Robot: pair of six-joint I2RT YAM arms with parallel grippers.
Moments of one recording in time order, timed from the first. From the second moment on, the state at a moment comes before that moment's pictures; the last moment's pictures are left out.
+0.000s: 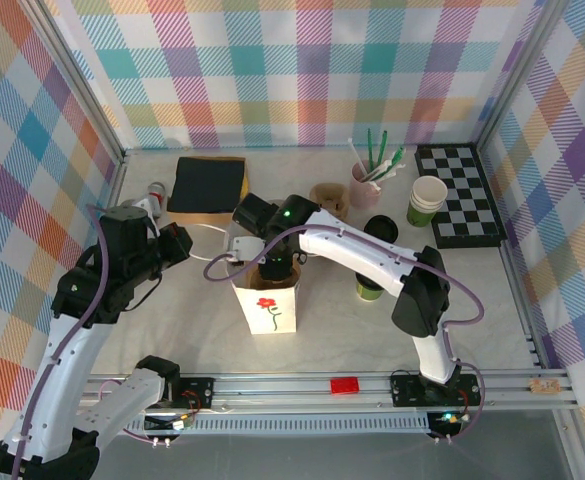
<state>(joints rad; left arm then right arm) -0.29 0.84 1.20 -0.98 0.02 -0.66 1.02 1.99 1.96 -1.27 0.02 -0.55</state>
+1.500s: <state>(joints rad) -0.29 0.82 1.21 -0.97 0.04 -0.68 1.02 2.03 2.05 -1.31 0.04 -0.53</state>
